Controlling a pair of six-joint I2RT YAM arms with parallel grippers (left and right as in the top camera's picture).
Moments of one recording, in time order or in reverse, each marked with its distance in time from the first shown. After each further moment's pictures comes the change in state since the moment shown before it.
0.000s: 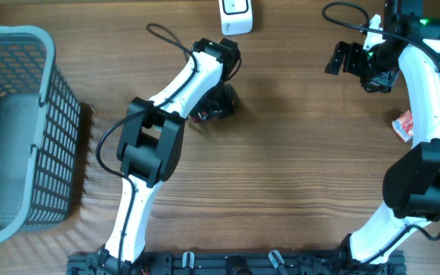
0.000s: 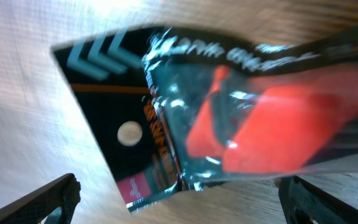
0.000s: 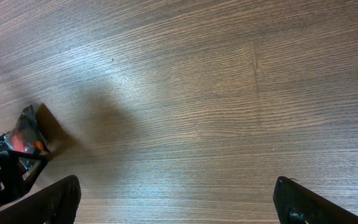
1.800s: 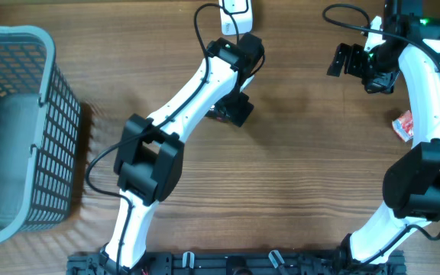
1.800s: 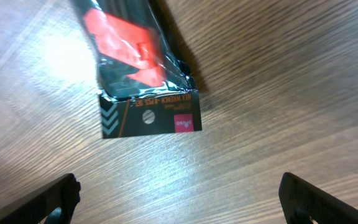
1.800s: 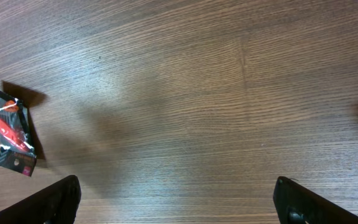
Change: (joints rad) left arm -0.111 -0.159 0.004 0.015 0.004 0.607; right arm 0.000 0.000 0.000 -0.016 0.039 -0.001
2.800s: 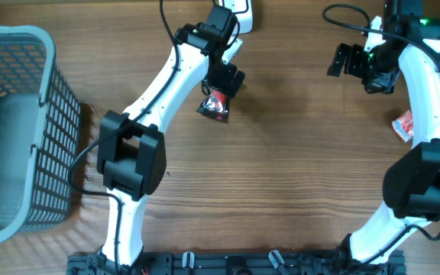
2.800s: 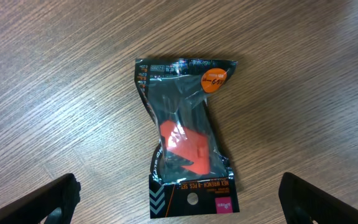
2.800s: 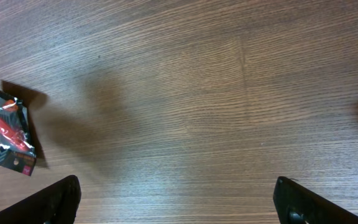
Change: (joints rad) left arm 0.137 -0.014 -0.001 0.256 0.126 0.070; right arm 0.000 0.000 0.000 -0.003 0.000 0.000
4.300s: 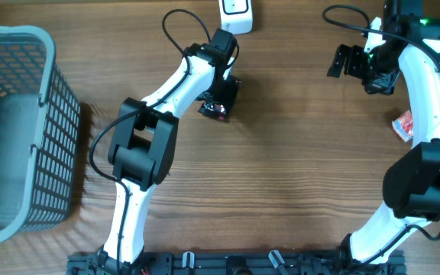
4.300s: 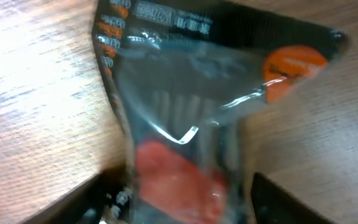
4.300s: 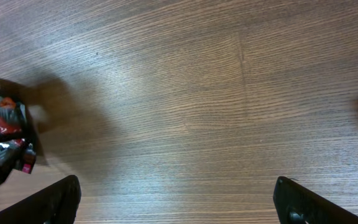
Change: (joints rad) left arm -0.002 0.111 -0.135 0.142 0.040 -0.246; right arm 0.000 0.000 0.000 -0.010 0.003 0.000
